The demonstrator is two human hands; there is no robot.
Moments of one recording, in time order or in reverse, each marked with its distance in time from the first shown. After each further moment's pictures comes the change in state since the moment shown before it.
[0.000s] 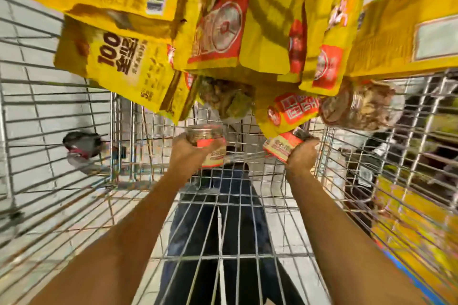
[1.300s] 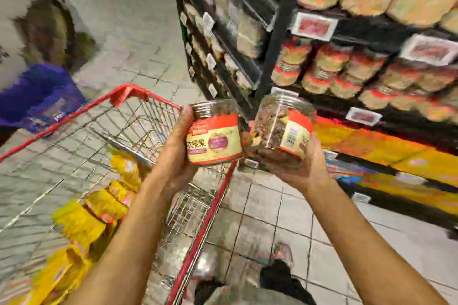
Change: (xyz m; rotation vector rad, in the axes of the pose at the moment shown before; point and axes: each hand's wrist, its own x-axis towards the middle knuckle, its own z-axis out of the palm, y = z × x) left_hand -0.457 0.228 0.201 0.201 -1.217 0.314; right_hand -0.346 -0.055 -0.450 1.488 -0.164 -0.165
